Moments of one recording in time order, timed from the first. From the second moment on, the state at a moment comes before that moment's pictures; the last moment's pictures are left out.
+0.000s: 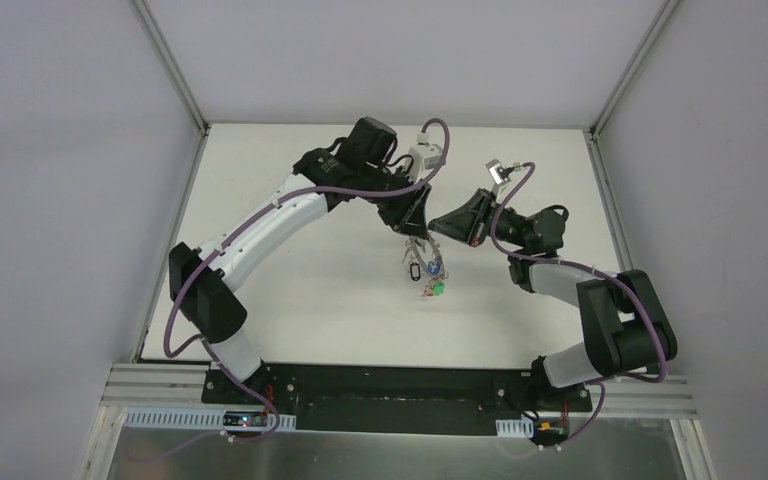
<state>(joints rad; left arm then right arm) -0.72 1.67 1.71 -0.81 0.60 0.02 0.27 1.47 0.55 1.35 -1.04 1.11</state>
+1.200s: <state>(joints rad) -0.69 1.76 1.73 -0.79 0.75 -0.09 0.27 1.47 0.56 1.37 -1.09 1.06</state>
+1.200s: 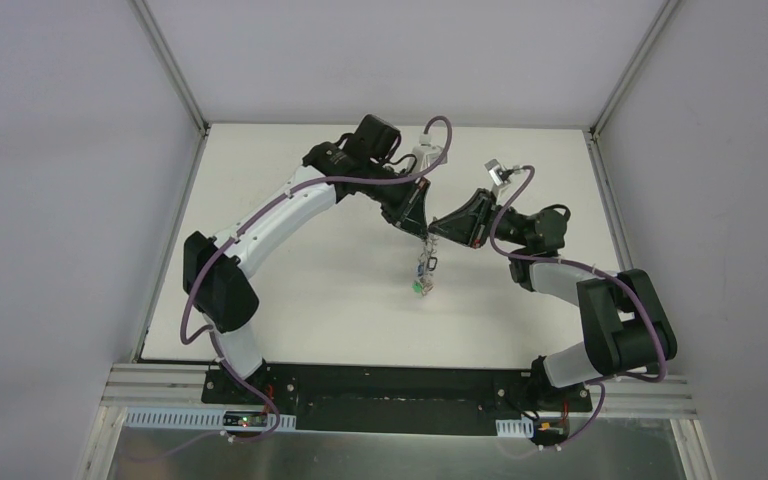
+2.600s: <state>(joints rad) -0.79 1.90 2.08 -1.41 0.55 0.15 0.41 1.46 0.57 1.35 -1.21 0.91</state>
